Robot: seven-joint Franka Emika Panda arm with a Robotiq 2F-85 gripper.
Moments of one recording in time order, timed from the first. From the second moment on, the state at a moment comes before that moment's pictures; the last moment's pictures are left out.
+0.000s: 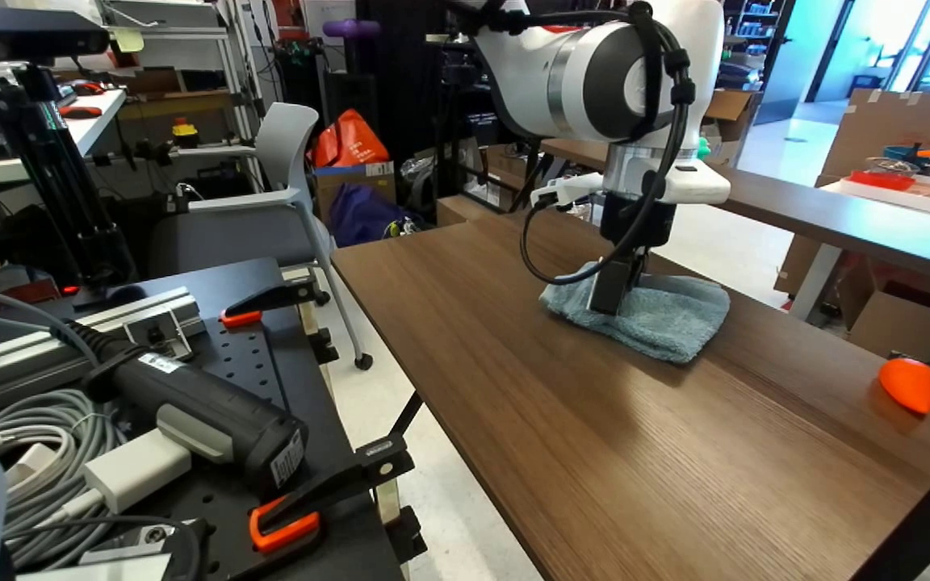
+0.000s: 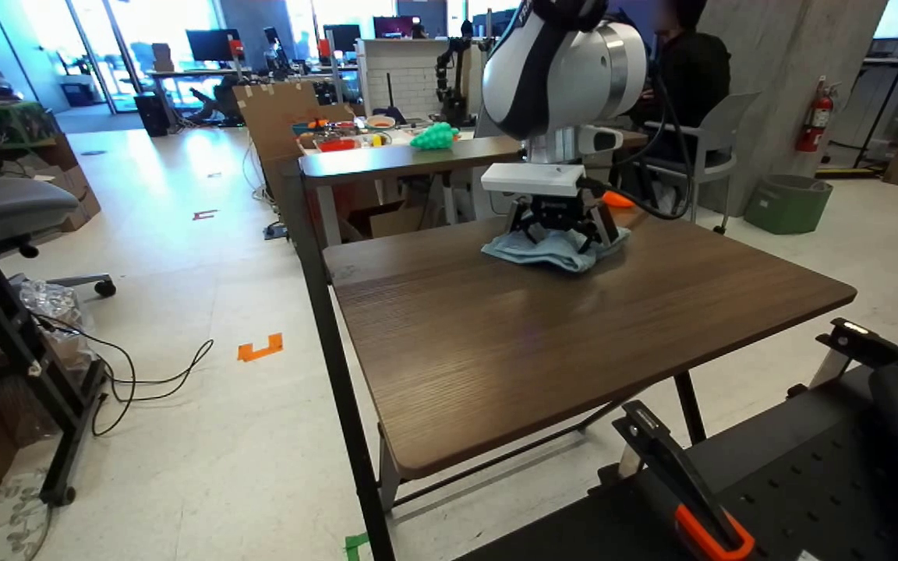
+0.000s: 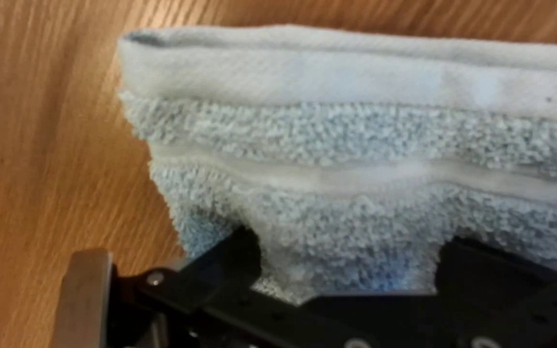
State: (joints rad) arm 0.15 1.01 -0.18 -1.42 0.04 2.33 1.05
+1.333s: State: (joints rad) arm 0.29 0.87 -0.21 -1.75 -0.20 2.64 0.96
